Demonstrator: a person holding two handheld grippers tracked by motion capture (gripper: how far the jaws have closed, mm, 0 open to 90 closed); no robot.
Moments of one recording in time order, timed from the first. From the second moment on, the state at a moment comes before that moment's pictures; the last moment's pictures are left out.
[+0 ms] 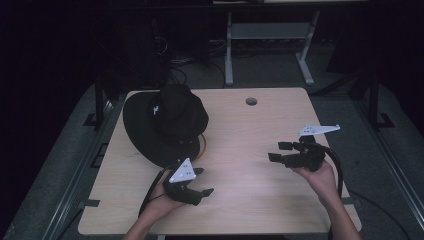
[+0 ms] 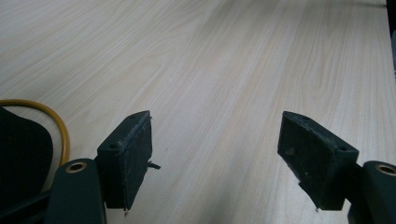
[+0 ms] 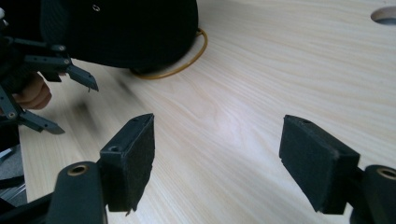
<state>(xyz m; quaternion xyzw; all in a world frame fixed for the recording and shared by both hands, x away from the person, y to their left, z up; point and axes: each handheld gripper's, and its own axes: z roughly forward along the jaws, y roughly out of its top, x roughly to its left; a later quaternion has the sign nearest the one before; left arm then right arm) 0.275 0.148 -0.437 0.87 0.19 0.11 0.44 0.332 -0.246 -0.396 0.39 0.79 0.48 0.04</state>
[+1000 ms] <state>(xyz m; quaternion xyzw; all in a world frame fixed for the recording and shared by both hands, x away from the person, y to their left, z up) 0.276 0.154 -0.438 0.87 0.20 0.11 0.45 0.286 -0.275 -0.431 0.40 0.78 0.49 0.04</state>
